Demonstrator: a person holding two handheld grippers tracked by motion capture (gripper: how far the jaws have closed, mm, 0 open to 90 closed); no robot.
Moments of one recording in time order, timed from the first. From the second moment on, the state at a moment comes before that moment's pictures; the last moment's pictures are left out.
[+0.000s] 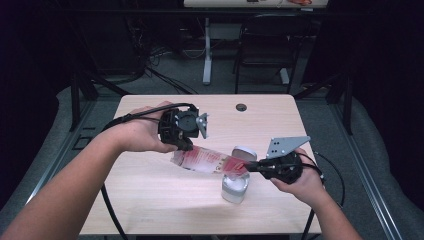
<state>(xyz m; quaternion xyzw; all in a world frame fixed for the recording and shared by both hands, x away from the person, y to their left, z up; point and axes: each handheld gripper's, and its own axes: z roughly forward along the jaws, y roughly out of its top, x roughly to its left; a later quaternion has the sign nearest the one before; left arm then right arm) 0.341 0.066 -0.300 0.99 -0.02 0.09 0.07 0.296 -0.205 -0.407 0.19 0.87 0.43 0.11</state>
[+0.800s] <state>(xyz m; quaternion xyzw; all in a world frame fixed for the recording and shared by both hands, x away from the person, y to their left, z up) 0.343 0.086 -0.317 0.99 0.00 0.08 0.07 0.298 -0.190 -0.399 0.18 0.88 0.43 0.11</state>
